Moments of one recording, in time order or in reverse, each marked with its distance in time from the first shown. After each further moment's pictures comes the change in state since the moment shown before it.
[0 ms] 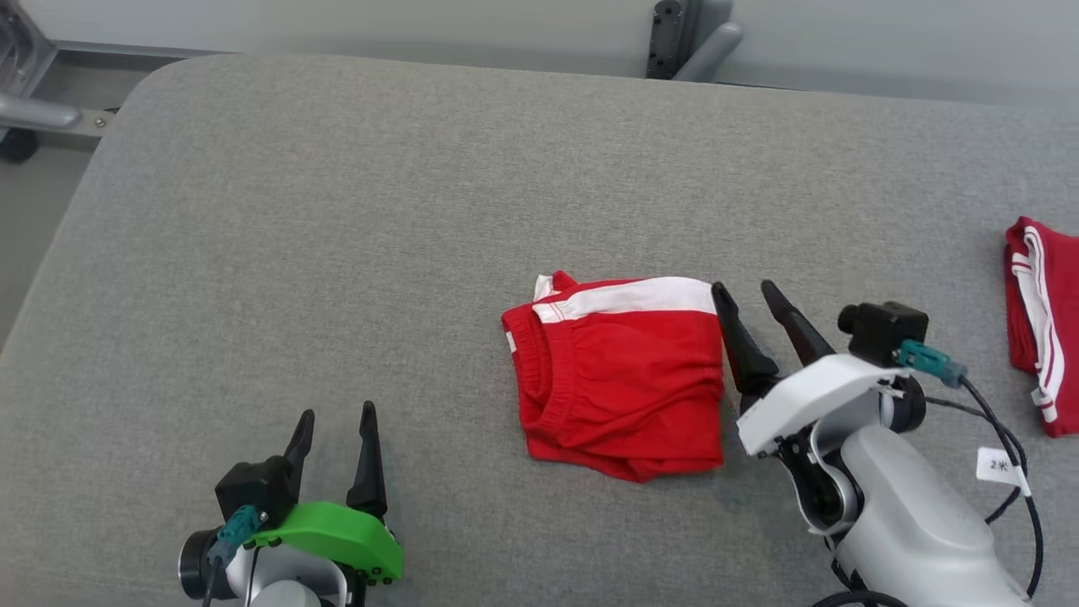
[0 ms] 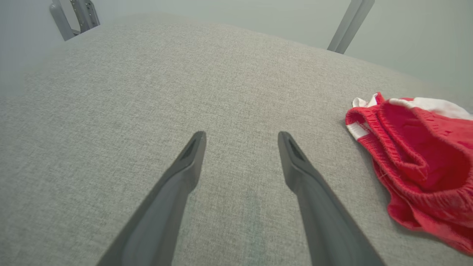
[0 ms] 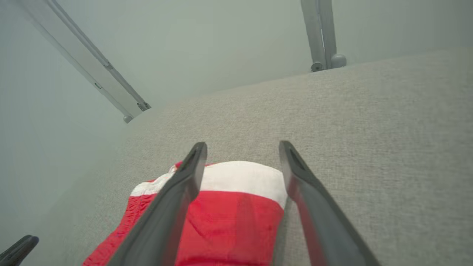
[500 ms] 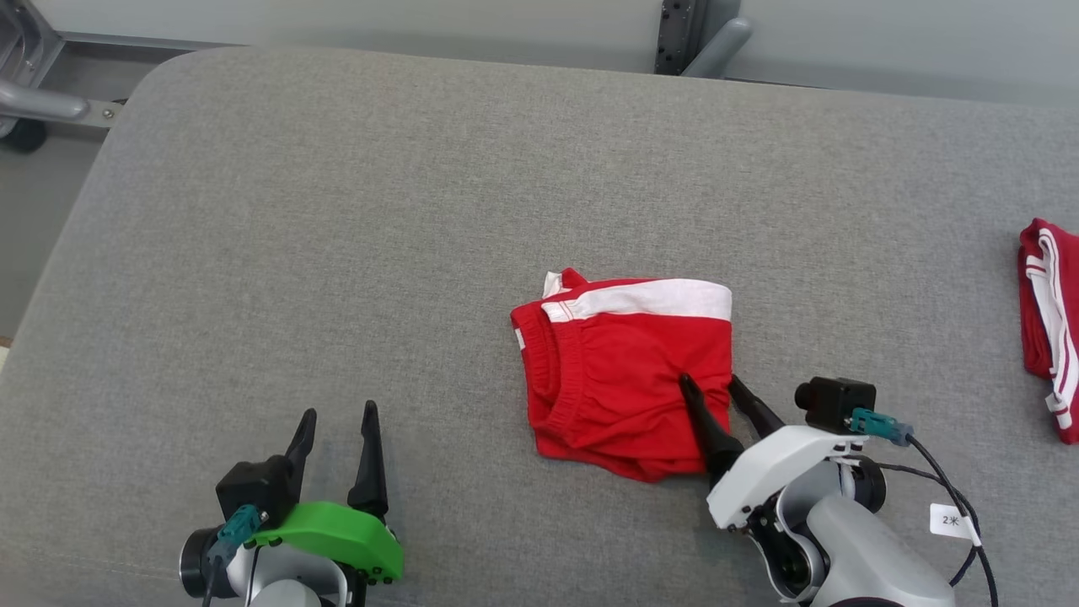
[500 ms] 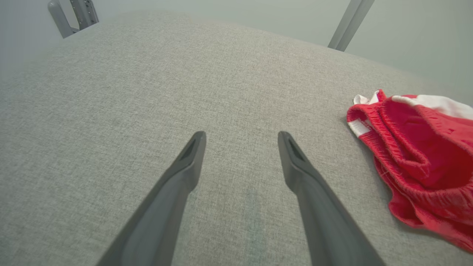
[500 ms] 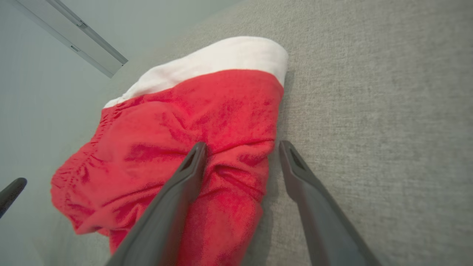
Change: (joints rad) left arm 0.000 0.000 -0.005 -0.001 0.000 -0.006 0.000; right arm 0.100 0.055 0.024 0.092 0.032 0.000 0.021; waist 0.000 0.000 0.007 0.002
